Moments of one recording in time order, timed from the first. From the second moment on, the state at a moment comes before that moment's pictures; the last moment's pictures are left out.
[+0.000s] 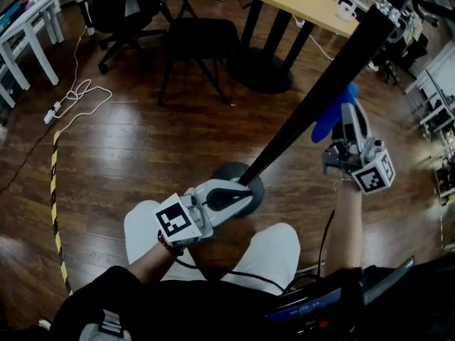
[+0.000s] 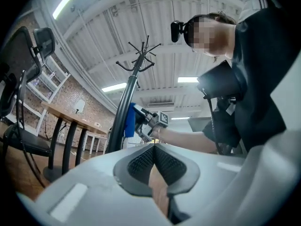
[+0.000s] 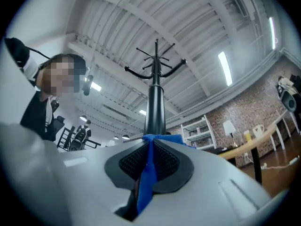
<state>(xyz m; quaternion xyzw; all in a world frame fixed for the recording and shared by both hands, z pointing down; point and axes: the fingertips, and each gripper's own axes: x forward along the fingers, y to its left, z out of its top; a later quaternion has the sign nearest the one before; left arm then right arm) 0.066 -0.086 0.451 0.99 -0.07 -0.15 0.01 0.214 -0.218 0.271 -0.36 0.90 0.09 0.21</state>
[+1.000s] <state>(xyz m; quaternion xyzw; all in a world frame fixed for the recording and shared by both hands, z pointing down) 0.061 -0.112 0.426 0.98 -0.13 -0.18 0.01 0.117 -0.228 0.218 -0.55 0.70 0.38 -0.24</state>
